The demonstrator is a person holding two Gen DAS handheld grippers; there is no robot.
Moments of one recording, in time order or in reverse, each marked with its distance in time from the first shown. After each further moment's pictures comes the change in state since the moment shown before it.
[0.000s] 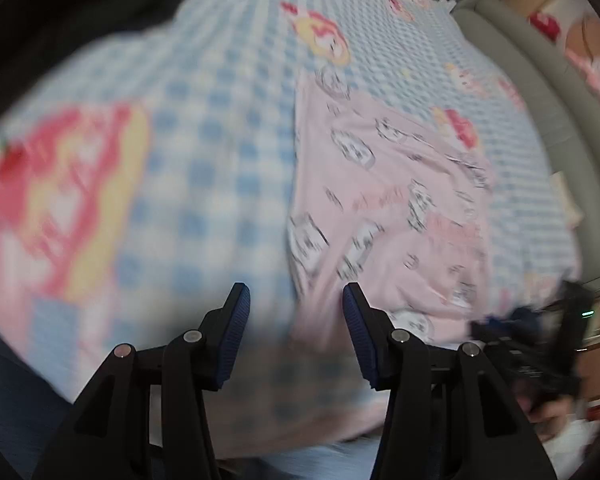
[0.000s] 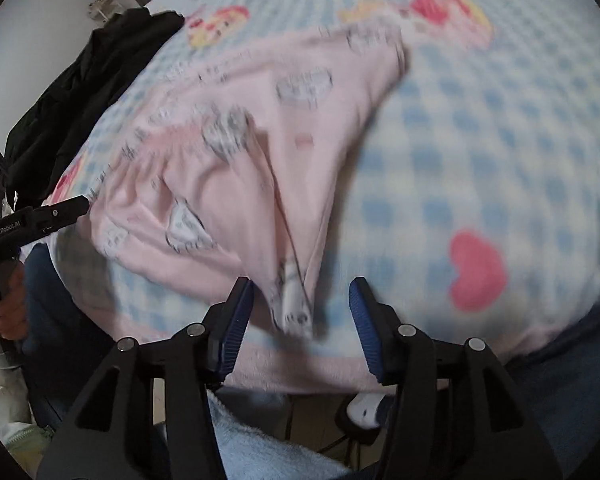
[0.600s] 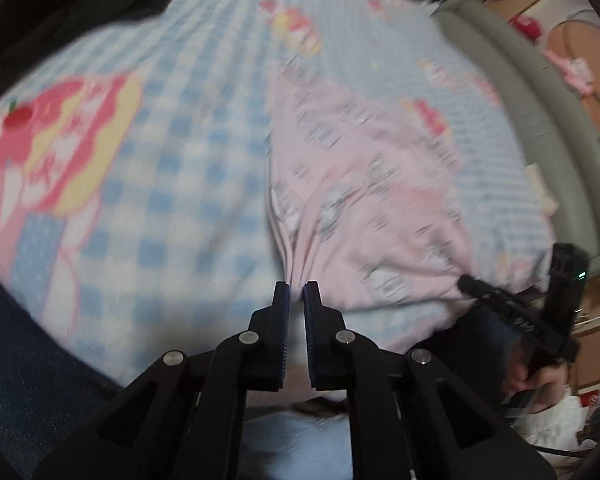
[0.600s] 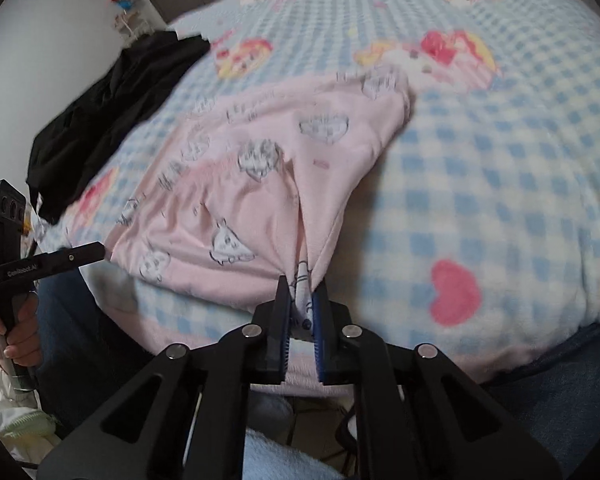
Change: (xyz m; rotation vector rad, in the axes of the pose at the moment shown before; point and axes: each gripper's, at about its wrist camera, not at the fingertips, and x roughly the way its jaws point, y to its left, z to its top) left arm -0.009 -0.011 -0.029 0.012 0.032 0.006; right arm -0.022 0.001 0.008 -0.089 -0.008 0.002
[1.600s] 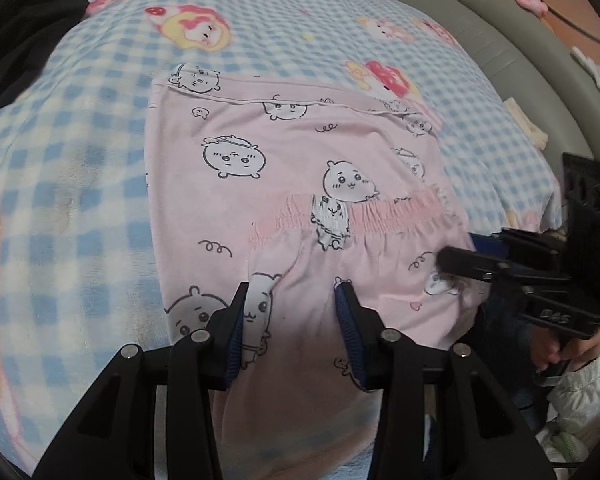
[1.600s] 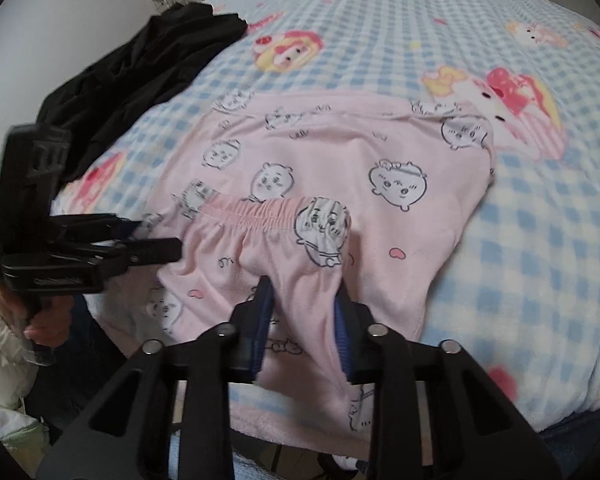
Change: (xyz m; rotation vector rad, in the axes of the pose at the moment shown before) left arm 0.044 -0.063 0.056 0.338 -0.006 -0.053; right arm 0.021 0.040 0.049 -0.156 -0.051 0.033
